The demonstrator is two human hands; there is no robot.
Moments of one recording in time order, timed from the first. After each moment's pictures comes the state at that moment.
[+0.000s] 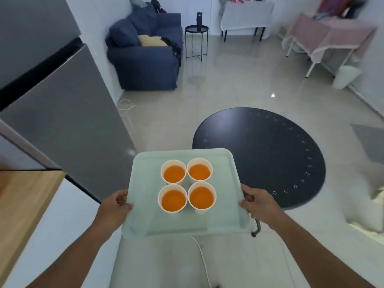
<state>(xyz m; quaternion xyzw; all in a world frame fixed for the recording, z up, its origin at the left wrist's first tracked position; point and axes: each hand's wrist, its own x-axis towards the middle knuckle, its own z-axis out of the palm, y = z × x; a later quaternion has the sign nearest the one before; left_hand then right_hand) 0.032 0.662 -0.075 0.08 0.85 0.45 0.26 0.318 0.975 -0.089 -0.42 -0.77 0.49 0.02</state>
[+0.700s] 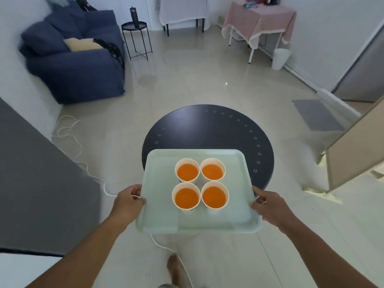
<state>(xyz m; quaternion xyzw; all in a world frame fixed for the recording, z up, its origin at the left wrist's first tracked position) 0.067 0.884 -0.110 0.23 0.84 0.38 0.32 0.443 1.072 -0.093 -0.56 -0.70 0.44 0.06</state>
